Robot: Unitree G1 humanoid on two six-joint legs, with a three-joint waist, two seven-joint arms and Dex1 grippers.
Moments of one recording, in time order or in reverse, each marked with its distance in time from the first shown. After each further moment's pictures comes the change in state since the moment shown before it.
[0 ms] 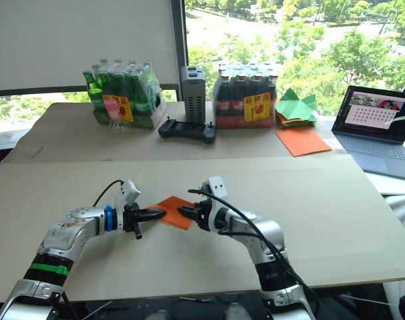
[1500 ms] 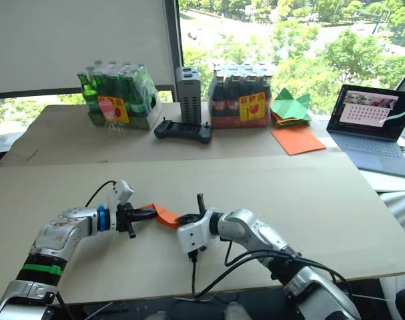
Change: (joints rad) left arm 0.008 0.038 0.045 0.003 -0.004 0.043 0.002; right arm -0.135 -0.347 0.529 0.292 -0.993 -1.369 0.085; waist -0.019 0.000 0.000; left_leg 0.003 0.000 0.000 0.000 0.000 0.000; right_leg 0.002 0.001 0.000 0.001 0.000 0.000
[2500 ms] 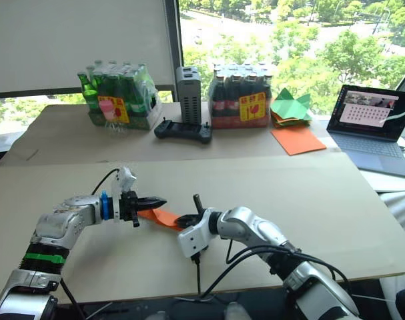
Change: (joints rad) left arm -0.086 -0.016 -0.022 -0.016 -0.066 0.043 -0.024; right arm -0.014 0.009 -0.013 0.030 -0.062 -0.073 0.006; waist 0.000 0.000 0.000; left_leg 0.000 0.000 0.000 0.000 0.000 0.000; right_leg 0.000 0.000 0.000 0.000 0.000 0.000
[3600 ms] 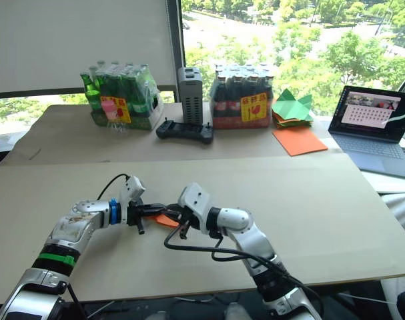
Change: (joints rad) left arm -0.003 -0.038 -0.063 0.132 0.148 -0.218 -0.016; right arm 0.178 0.260 -0.282 -0.337 0.679 0.914 0.187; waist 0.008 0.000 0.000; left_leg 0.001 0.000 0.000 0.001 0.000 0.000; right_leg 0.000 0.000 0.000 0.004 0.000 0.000
